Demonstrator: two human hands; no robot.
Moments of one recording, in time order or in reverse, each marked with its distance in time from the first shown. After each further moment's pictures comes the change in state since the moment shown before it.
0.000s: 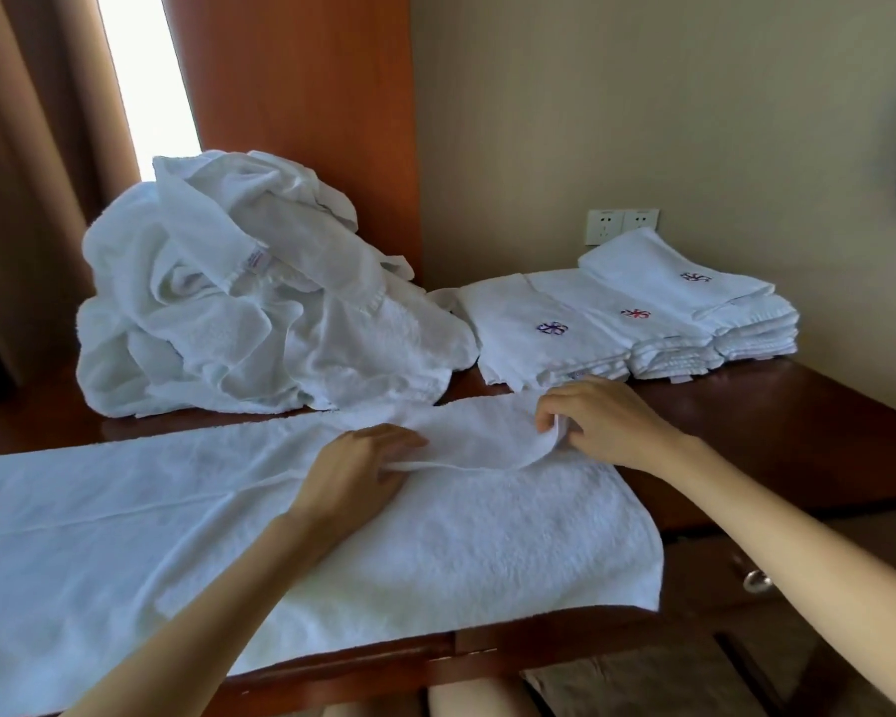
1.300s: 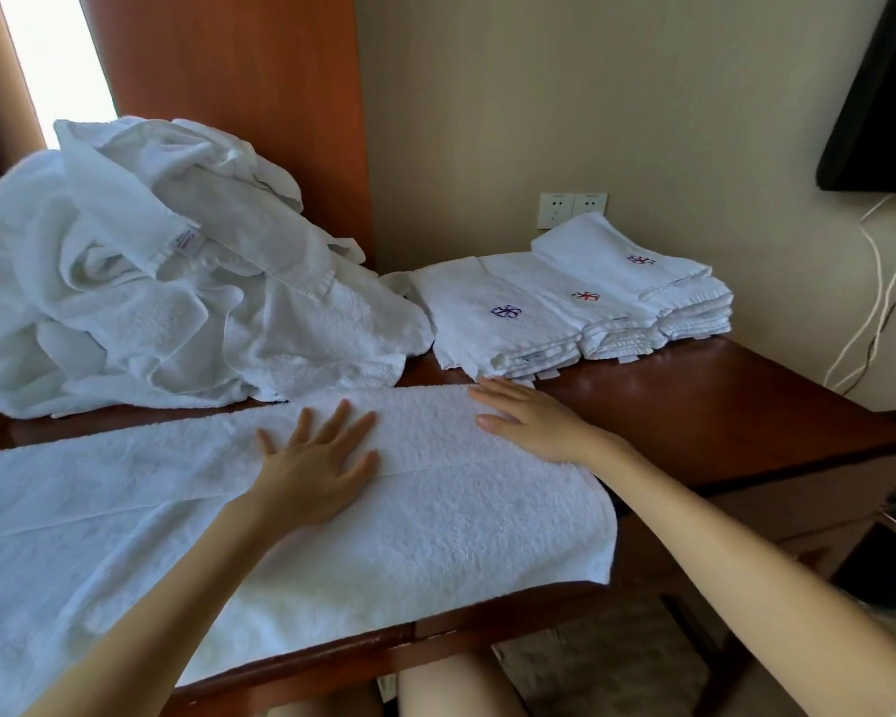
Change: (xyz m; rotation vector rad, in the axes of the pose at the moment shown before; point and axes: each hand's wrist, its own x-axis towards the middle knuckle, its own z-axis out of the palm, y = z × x) left_hand 0.007 0.005 0.004 0.227 -0.502 -0.258; right_hand 0.008 0.007 0.046 0.291 -0.296 0.294
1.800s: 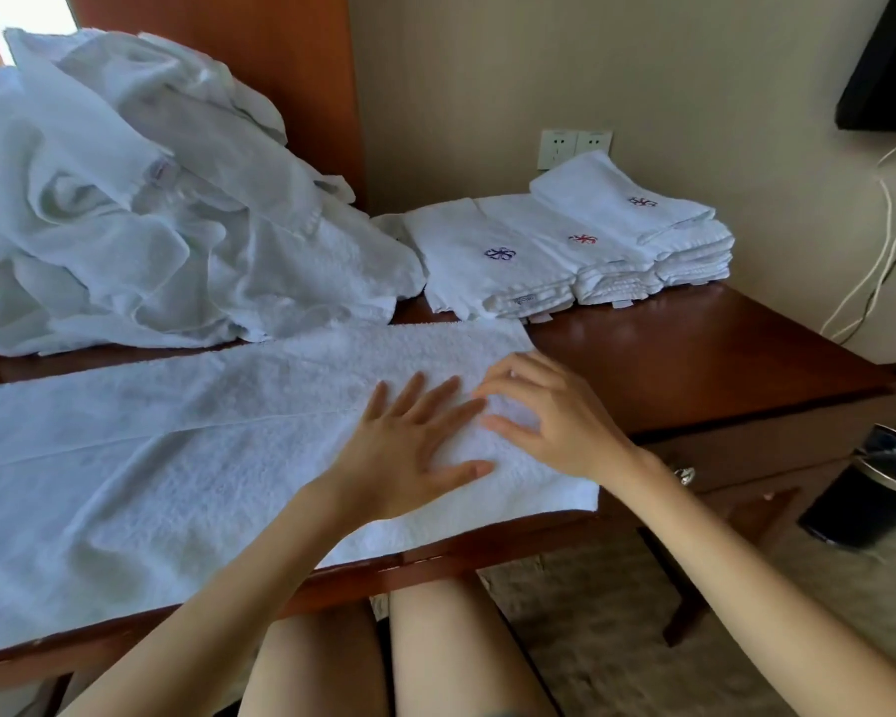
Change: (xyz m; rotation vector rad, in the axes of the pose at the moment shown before) left_hand -0.035 0.086 0.015 0.015 0.062 0.379; right_hand -0.084 -0.035 0.017 -0.062 0.562 -0.427
